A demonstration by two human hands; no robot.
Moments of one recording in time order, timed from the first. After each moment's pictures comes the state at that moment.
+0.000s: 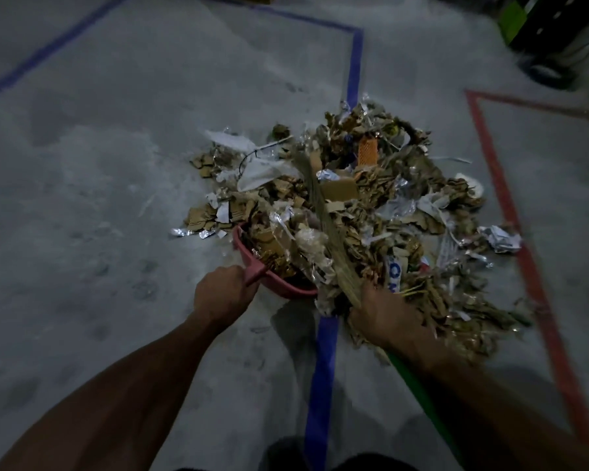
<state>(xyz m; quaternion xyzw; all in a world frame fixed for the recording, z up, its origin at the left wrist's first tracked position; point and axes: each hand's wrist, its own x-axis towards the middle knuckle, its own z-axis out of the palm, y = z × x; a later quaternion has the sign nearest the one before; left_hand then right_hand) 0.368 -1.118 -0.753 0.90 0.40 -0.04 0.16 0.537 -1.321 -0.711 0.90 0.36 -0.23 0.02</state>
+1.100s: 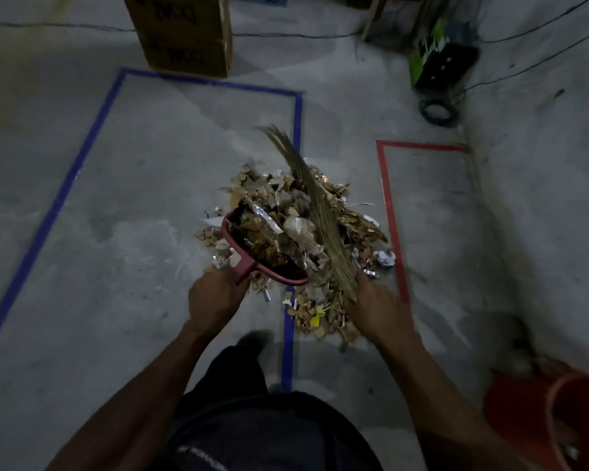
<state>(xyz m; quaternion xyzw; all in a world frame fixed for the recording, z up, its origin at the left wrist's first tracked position) 0.377 -1.140 -0.168 0.89 0.40 0.00 0.20 0.524 -1.361 -0.109 0.94 0.27 -0.19 -0.07</state>
